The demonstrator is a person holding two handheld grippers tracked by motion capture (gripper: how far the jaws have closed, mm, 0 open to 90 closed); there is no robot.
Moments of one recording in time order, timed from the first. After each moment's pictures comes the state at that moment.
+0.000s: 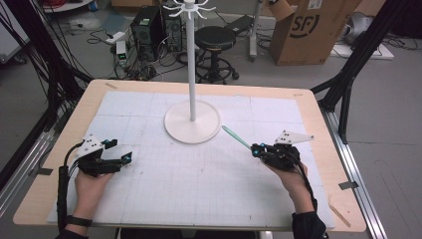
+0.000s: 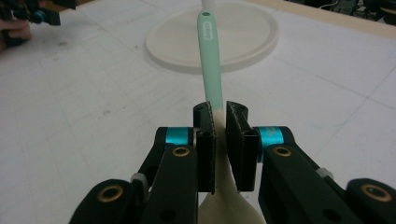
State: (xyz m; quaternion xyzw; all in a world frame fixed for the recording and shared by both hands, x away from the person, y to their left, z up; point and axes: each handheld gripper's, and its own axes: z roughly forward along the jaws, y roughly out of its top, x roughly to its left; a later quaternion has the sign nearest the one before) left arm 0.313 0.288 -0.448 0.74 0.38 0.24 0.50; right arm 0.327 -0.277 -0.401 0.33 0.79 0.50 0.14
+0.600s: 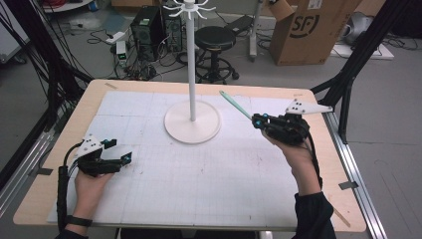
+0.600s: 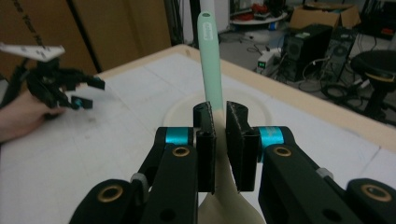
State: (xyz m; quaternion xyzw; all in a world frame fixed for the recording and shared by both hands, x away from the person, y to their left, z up) left arm 0.314 0.289 -0.448 0.74 0.38 0.24 0.50; right arm 0.338 -0.263 -0.297 0.30 0.75 0.56 0.16
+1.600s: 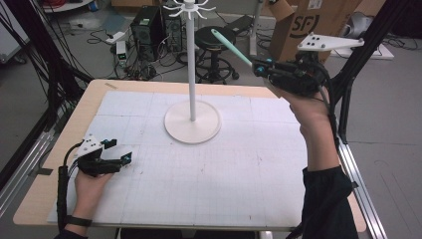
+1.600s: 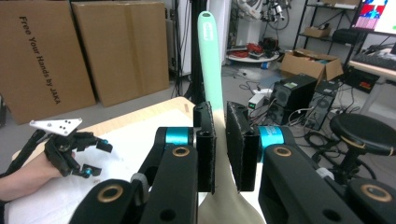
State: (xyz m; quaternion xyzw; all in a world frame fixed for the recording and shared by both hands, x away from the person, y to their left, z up) left arm 0.314 0.289 -0.448 0.74 0.38 0.23 0.51; right arm 0.344 -0.235 -0.152 0.26 0.74 0.58 0.21
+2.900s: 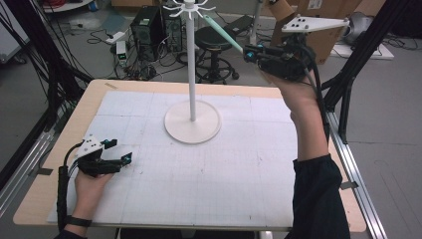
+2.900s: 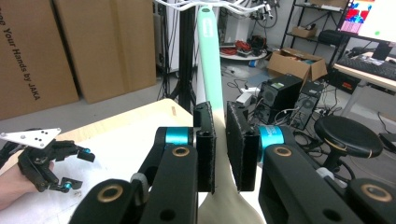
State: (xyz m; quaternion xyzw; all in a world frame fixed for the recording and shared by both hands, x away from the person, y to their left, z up) left arm 0.313 0.289 -0.448 0.74 0.37 0.24 0.50; right arm 0.362 -0.210 -0.136 0.27 0.75 0.56 0.24
